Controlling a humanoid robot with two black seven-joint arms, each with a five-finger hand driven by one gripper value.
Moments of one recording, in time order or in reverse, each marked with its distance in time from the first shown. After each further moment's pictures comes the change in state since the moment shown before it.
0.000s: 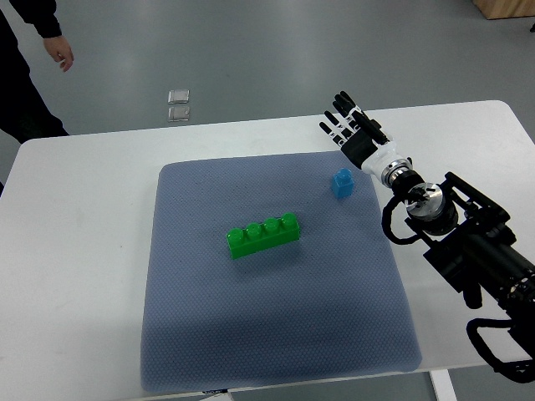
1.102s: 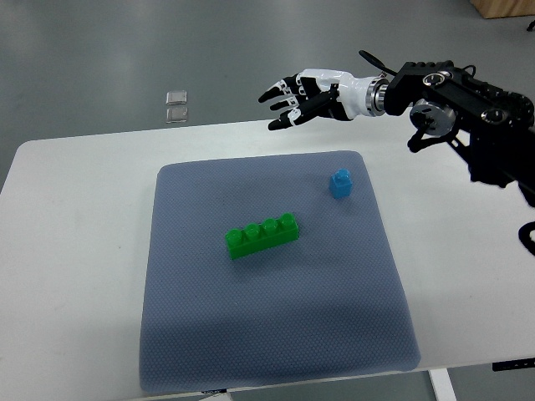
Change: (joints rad) left arm 0.000 0.000 0.012 -0.010 0.000 -0.003 0.000; right arm 0.543 -0.224 -0.675 0.085 -0.663 0.322 -0.199
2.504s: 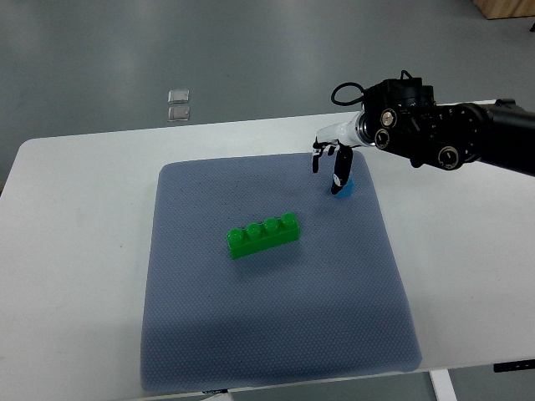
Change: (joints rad) left arm 0.000 0.000 0.003 -0.009 0.001 -0.022 0.000; right arm 0.115 0.039 -0.573 0.138 -0.266 -0.193 -0.147
